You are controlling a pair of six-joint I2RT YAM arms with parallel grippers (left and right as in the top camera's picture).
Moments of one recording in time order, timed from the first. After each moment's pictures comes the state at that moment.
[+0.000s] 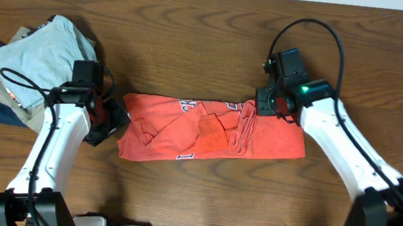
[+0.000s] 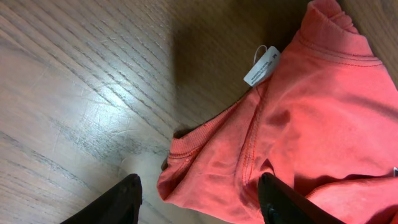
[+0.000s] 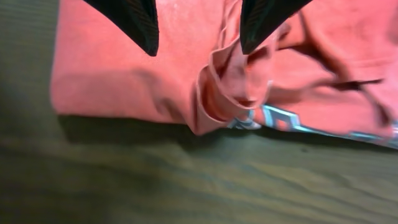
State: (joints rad) left arm 0.09 1.44 0.94 -0.92 0.07 -0.62; right arm 0.38 1.69 1.22 -0.74 0.02 0.28
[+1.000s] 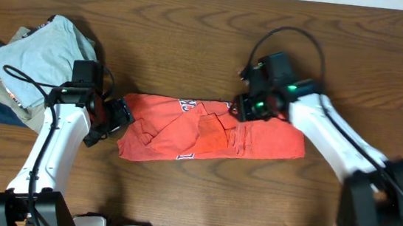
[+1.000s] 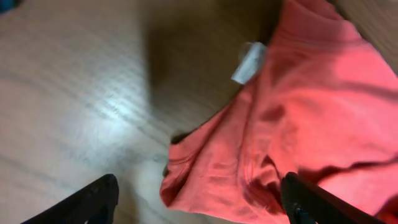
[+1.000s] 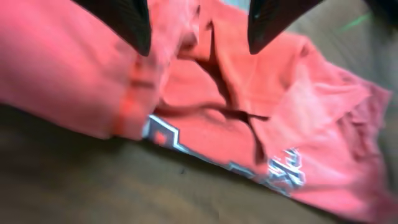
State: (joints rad) left arm 0.09 1.44 0.93 -0.89 0.10 -0.48; right arm 0.38 1.69 1.20 -0.67 -0.36 0.18
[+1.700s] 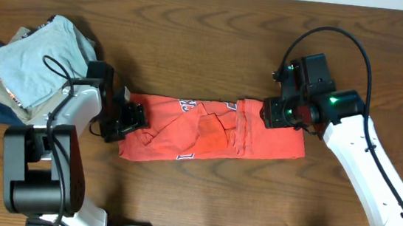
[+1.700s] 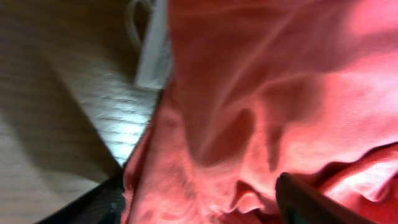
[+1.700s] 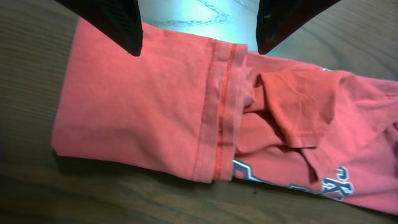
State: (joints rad) left arm 0.08 1.76 0.96 -0.79 0.37 -0.27; right arm 0.32 1.49 1.21 -0.92 -0.15 0.16
